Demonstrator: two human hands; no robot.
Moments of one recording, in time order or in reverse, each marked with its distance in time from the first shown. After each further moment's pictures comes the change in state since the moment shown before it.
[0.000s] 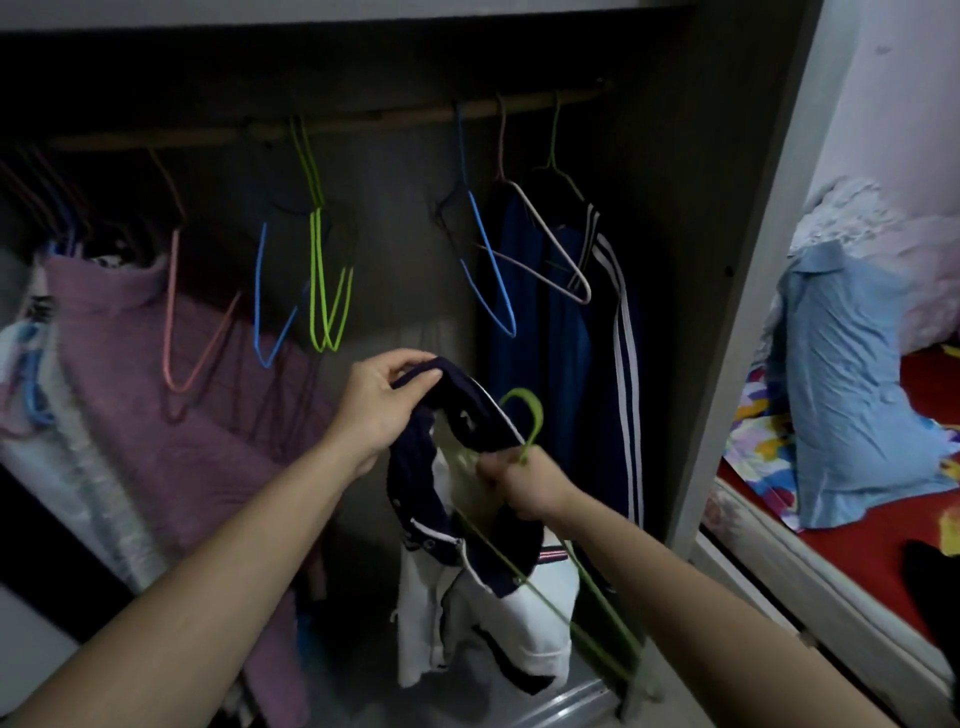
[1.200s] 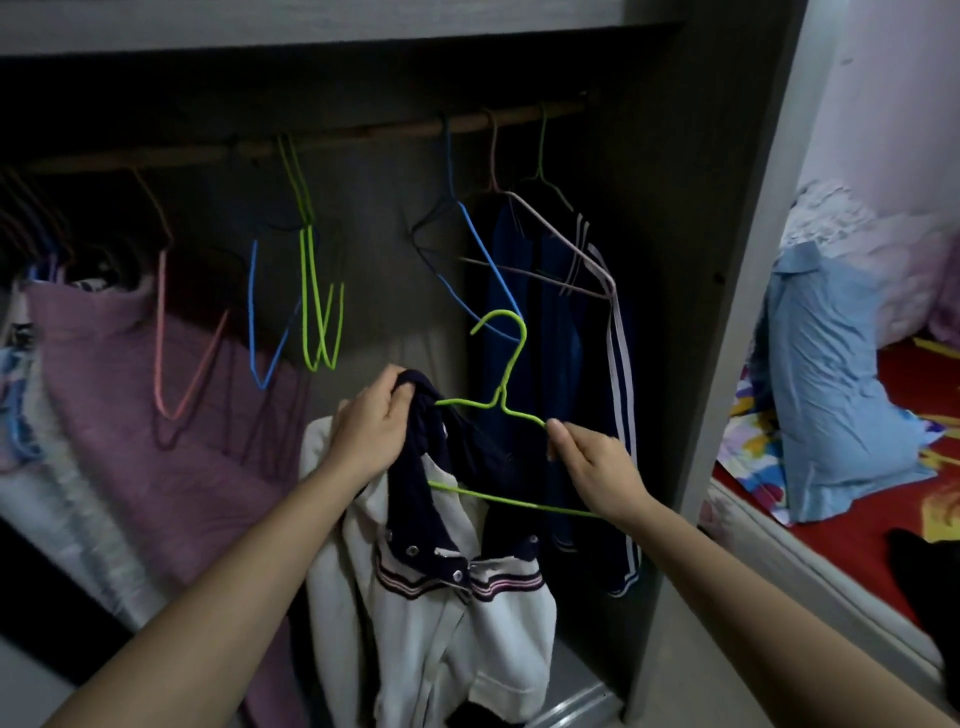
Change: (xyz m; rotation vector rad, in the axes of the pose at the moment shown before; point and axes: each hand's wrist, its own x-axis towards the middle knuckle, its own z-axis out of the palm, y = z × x) left_hand 0.019 -0.036 -0.019 0.613 -0.043 0.109; right_hand -0.017 0.015 -0.065 -0.368 0.379 -0.387
